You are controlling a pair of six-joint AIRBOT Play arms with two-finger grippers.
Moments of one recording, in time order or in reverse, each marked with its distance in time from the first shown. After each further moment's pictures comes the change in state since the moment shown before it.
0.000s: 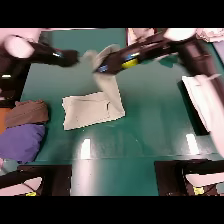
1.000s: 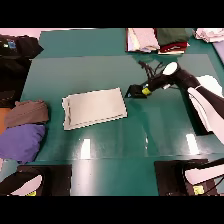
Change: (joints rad) left arm 0.097 0.171 -0.001 0.045 -0.106 0.020; right arm -0.342 -0.034 -0.575 -0.194 -0.077 0.108
